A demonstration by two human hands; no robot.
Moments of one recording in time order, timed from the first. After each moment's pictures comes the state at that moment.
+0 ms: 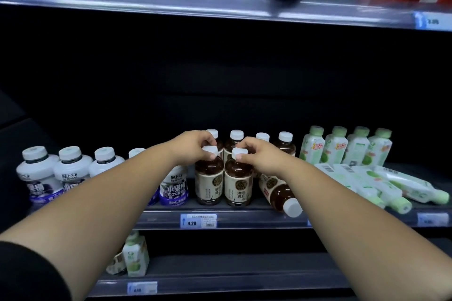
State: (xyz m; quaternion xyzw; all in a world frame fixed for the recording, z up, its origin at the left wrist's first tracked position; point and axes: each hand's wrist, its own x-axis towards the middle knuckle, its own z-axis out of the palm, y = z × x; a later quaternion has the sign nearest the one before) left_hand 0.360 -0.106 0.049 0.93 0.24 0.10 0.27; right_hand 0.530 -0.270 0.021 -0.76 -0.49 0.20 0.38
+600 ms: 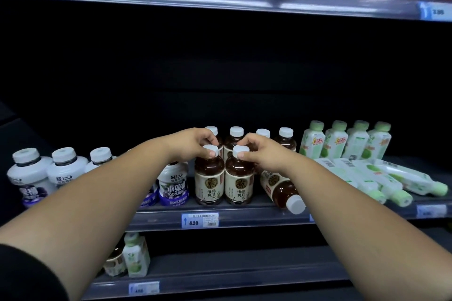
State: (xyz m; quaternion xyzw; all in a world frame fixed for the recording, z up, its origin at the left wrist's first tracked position) left_hand 0.357 -0.100 0.055 0.90 0.19 0.05 0.39; right_hand 0.529 -0.272 0.023 -0.75 -0.48 0.23 0.40
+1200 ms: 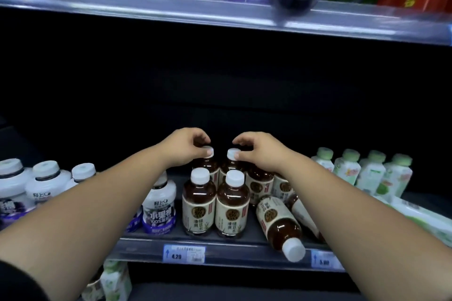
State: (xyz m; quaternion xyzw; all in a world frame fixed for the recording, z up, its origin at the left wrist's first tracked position) left_hand 0.399 -0.066 0.063 0.90 0.25 0.21 0.30; right_hand 0.587 -0.227 0.067 -0.77 -0.57 0.09 0.29
